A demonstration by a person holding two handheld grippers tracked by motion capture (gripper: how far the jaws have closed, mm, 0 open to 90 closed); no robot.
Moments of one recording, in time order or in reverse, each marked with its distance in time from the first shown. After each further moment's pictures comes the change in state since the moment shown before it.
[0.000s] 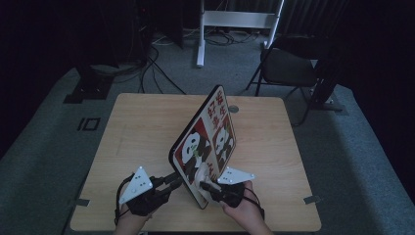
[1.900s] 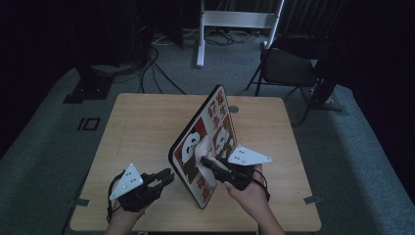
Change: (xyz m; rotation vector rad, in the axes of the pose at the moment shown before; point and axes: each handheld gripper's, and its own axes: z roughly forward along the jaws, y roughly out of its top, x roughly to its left) left arm 0.022 -0.005 -0.009 -0.011 0.035 -0.027; right arm -0.002 0.075 -0.039 -0.220 0.000 -0.010
